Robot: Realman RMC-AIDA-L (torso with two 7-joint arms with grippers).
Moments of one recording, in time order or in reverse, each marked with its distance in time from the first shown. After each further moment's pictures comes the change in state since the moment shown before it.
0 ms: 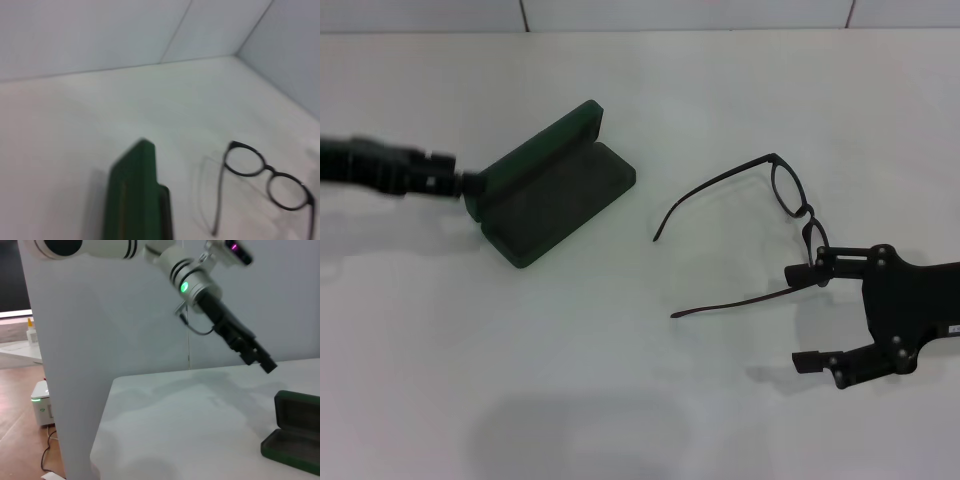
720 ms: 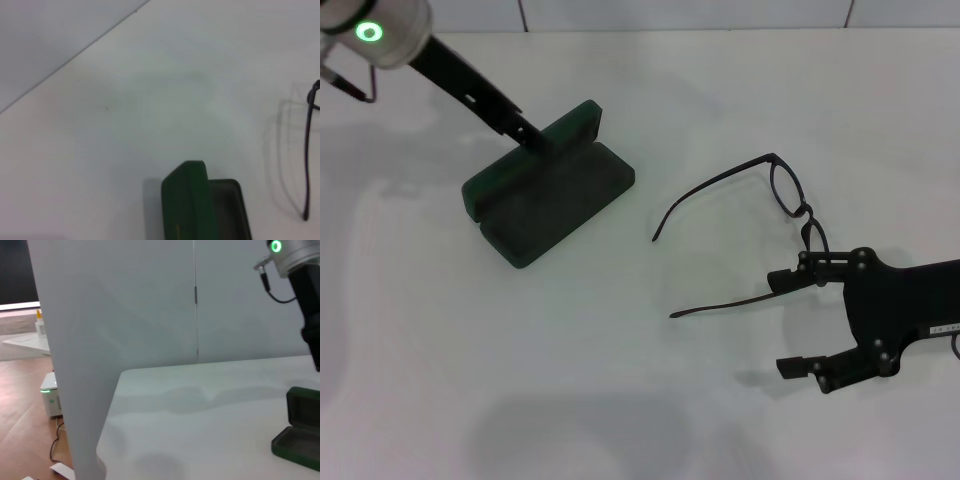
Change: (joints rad) left arm -0.397 -0.061 0.253 -0.017 0.486 -0.166 -0.241; right arm 0.027 0.018 -0.012 0.000 -0.026 0.015 0.002
